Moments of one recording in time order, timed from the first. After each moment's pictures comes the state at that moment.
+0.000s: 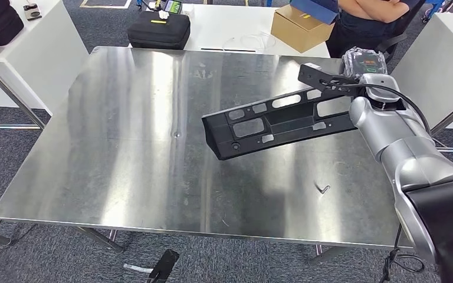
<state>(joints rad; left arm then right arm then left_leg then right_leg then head) -0.21 -0.12 -0.46 -0.29 0.02 0.29 -0.11 -1.25 -0.18 0.55 -0.38 1.10 -0.05 0.26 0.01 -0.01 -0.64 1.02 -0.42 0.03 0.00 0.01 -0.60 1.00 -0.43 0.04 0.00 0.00</state>
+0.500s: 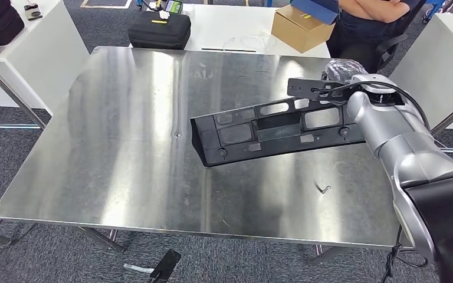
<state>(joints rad) -0.21 -0.11 -0.45 -0.29 0.00 0.25 -0.12 -1.27 -0.17 0.54 -0.38 1.08 0.23 0.08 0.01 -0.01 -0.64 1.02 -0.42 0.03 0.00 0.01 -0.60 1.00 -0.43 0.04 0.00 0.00</state>
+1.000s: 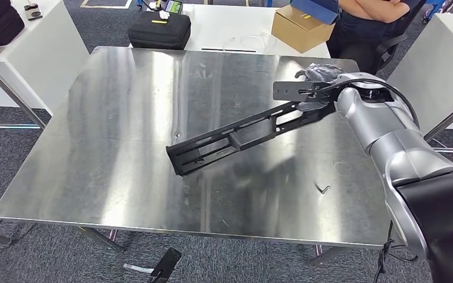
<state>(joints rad) -0.22 -0.12 -0.45 -0.29 0.00 0.26 -0.12 -1.28 -0.12 0.54 -0.39 1.05 0.35 -0.04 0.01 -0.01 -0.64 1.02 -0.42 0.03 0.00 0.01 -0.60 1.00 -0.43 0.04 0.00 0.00</state>
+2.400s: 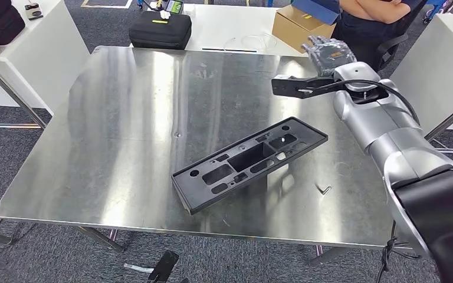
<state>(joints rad) -0.19 -0.12 -0.44 -0.30 0.02 0.29 -0.16 -1.30 -0.15 0.72 -0.43 1.13 0.05 0.09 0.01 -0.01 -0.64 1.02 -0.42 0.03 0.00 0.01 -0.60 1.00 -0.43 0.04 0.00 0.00</state>
